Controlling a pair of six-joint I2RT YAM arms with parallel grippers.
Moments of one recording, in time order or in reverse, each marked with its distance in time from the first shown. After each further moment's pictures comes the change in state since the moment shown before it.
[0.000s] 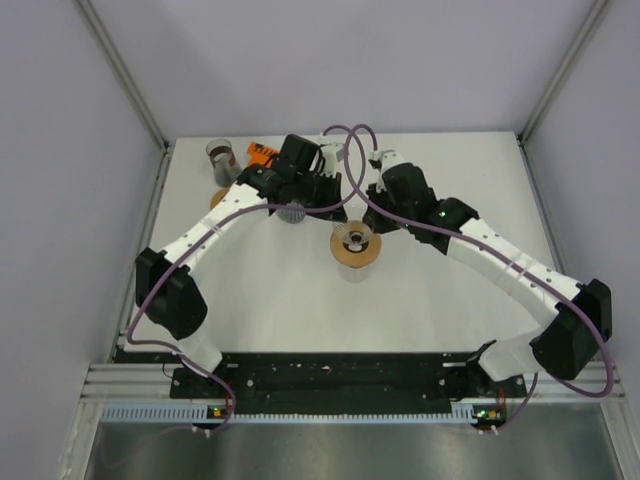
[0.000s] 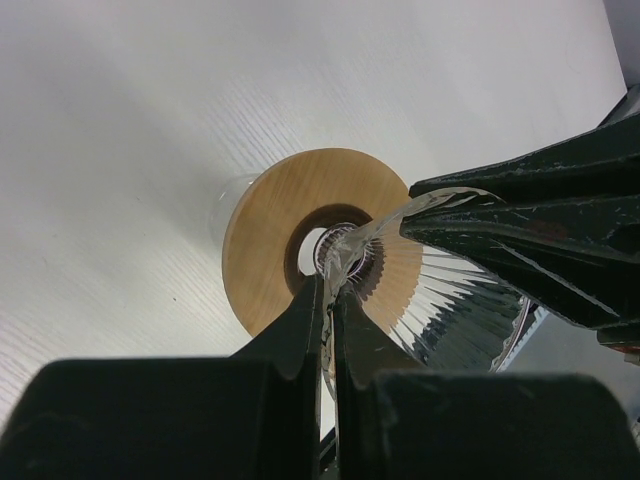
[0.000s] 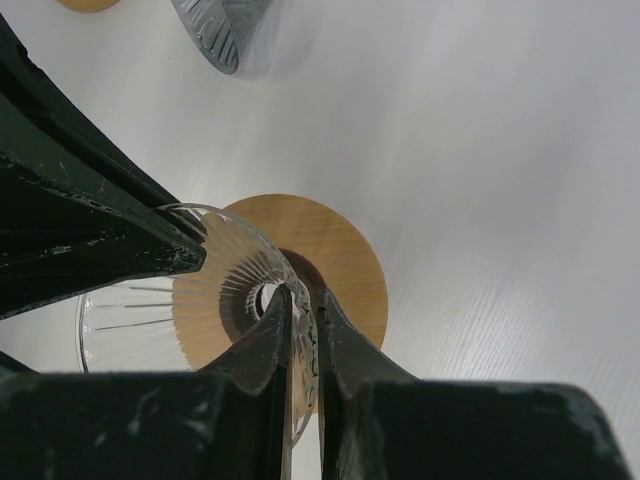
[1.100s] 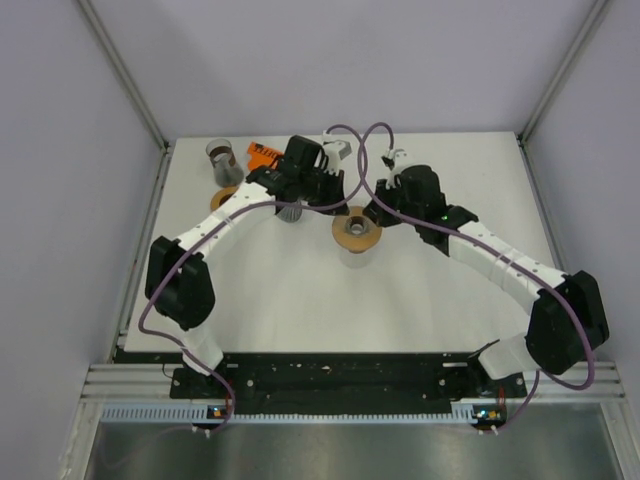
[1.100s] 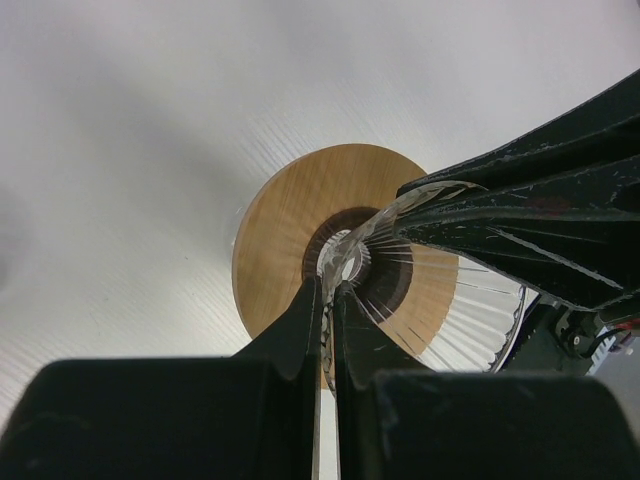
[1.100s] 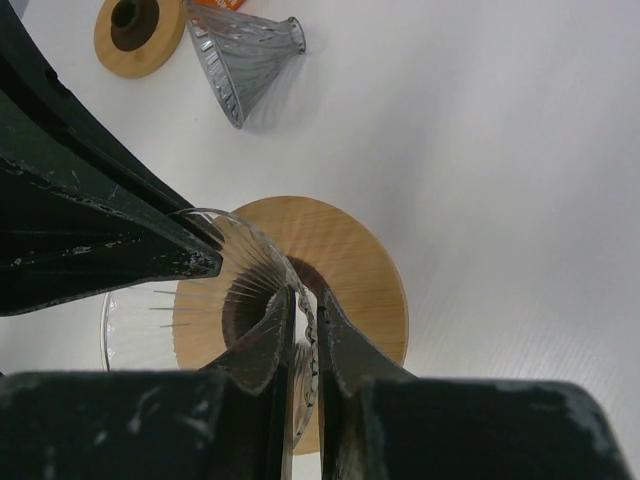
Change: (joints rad) left arm 0.010 0.090 -0.048 0.144 -0.021 0.068; right arm -0.138 0.040 -0.213 0.356 -0.213 -0.016
